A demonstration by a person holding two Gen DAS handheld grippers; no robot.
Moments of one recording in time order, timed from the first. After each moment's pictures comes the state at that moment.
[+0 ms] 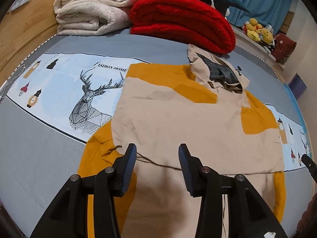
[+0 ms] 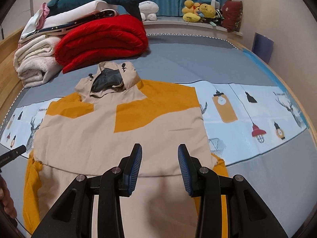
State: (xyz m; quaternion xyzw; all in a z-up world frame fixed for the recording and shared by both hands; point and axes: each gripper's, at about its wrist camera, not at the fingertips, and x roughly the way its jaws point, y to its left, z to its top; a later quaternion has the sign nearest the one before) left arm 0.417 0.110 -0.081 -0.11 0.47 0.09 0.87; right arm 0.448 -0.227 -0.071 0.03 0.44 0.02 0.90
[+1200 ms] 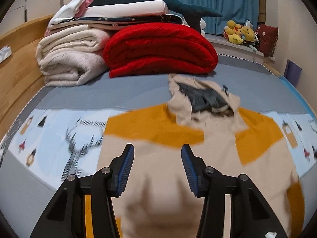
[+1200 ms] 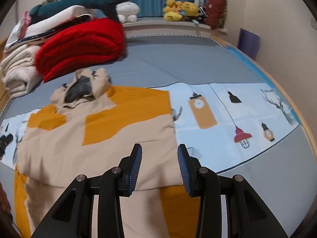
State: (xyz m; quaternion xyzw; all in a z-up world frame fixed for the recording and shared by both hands) left arm 0.512 0.057 -0.058 0.00 0.37 0.07 0.92; right arm 0.488 -0.289 -0.085 0.03 0.45 -0.03 0.89
